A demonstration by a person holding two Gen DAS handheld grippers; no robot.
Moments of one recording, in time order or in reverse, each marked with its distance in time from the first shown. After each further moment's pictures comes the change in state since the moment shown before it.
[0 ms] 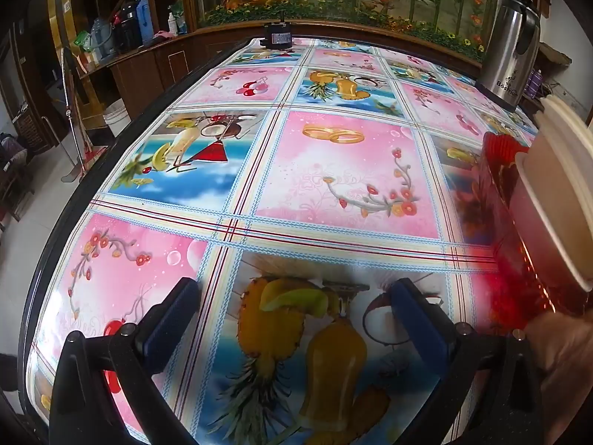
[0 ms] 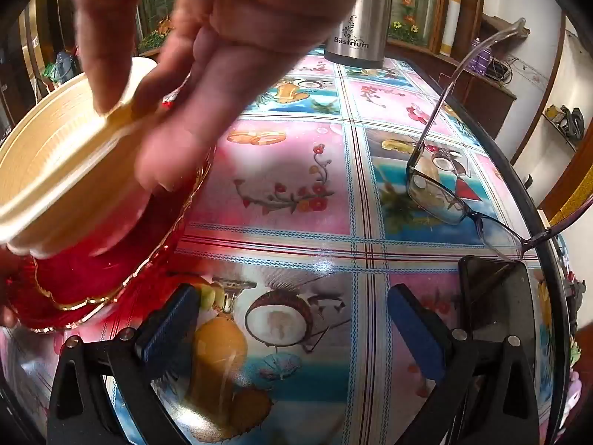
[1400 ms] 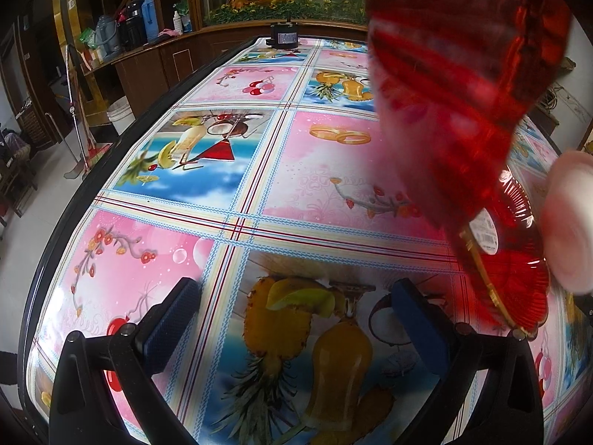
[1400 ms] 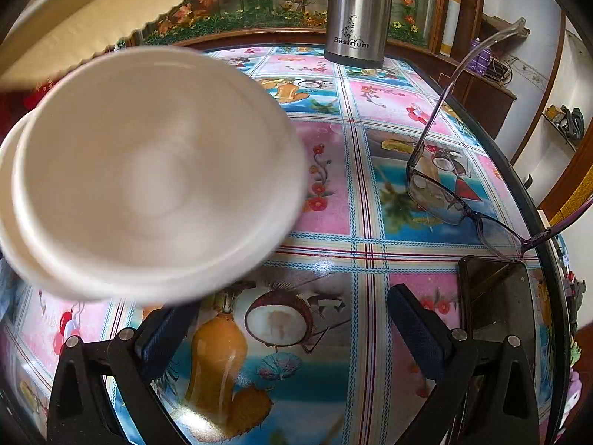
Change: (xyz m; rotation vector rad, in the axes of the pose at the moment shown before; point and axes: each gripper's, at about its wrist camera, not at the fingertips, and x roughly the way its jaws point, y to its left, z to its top) left arm 0.003 0.012 0.002 -0.025 -0.001 -0.005; right arm -0.002 0.001 0.001 0.001 -0.001 0.002
